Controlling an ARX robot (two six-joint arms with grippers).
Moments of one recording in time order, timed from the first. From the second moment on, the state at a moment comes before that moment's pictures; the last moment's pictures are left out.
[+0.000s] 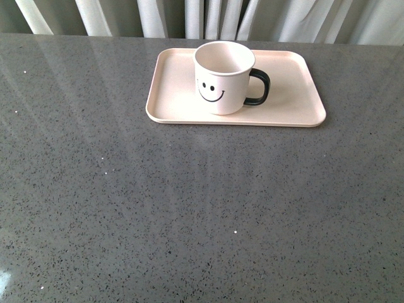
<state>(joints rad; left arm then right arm) 0.00 0.19 0.01 0.19 0.00 0.00 0.00 0.00 0.02 0.00 0.00 0.00</state>
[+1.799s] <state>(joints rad) 0.00 0.02 0.01 0.00 0.00 0.00 0.01 1.65 0.95 -0.04 -0.29 -0.44</state>
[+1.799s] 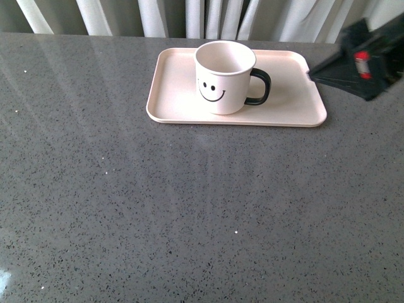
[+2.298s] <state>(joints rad) 0.00 0.02 0.01 0.00 0.00 0.00 0.14 2.09 1.55 -0.24 -0.20 -0.07</state>
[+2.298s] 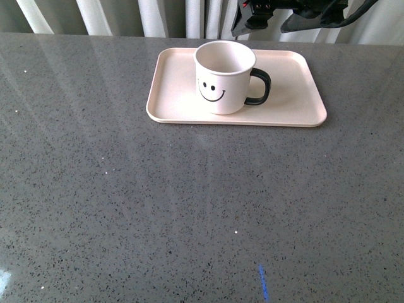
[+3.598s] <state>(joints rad) 0.00 0.02 0.01 0.00 0.00 0.00 0.16 2.29 1.73 -0.37 -0.18 0.03</state>
